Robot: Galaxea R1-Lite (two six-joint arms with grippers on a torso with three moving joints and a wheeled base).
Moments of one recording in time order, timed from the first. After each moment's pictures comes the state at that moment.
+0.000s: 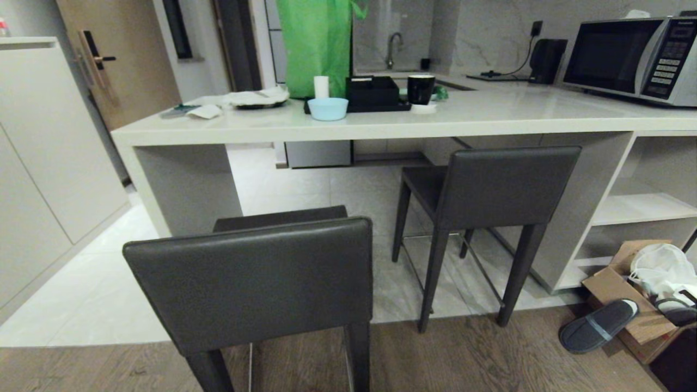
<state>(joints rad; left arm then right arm) 0.01 0.00 -0.01 0.03 0.00 0.02 0.00 0.00 0.00 -0.01 0.00 -0.01</state>
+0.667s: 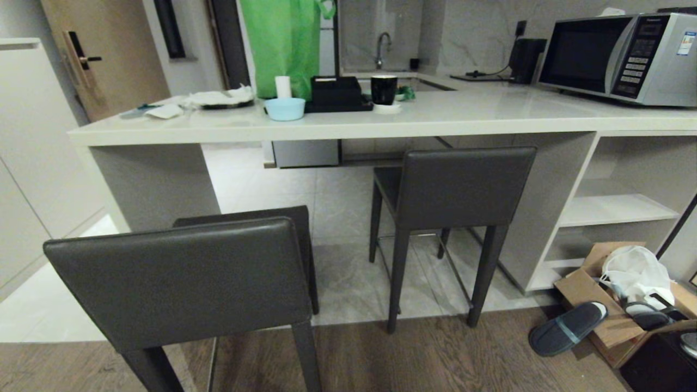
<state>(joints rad) 0.01 0.00 -0.01 0.03 0.00 0.01 0.00 0.00 0.00 -0.01 0.00 -0.01</state>
